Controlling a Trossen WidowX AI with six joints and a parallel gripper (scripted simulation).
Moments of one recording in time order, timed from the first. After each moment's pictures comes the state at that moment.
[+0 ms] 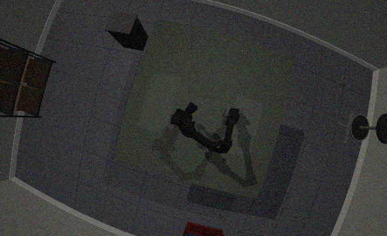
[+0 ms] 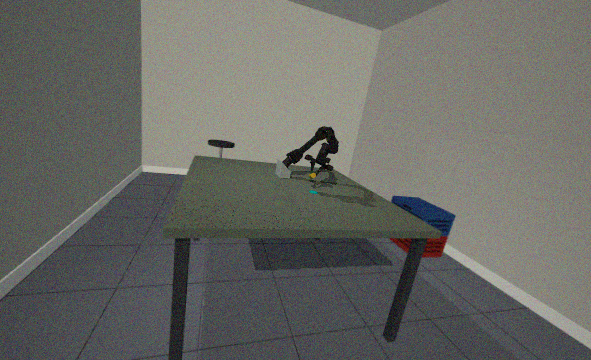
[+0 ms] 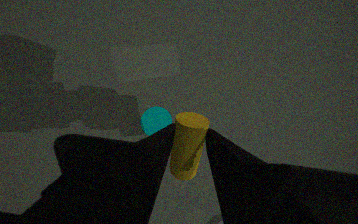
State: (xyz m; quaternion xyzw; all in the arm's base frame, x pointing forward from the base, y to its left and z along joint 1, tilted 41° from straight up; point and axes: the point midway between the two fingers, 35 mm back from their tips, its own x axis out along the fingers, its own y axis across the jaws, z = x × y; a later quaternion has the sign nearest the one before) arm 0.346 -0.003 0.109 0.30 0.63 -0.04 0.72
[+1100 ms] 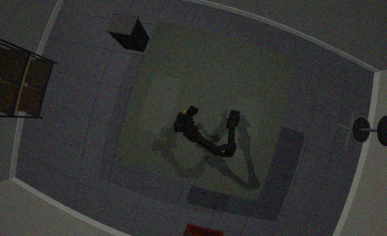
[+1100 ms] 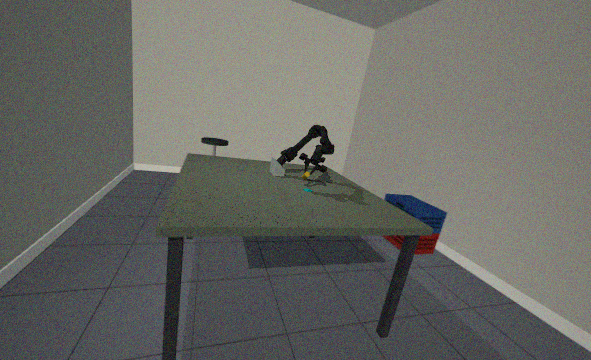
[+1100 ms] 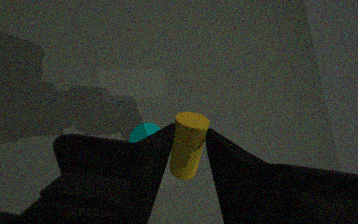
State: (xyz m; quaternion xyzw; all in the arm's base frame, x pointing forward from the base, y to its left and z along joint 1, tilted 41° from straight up) arm 0.350 0.001 0.102 0.26 0.57 -0.10 0.78
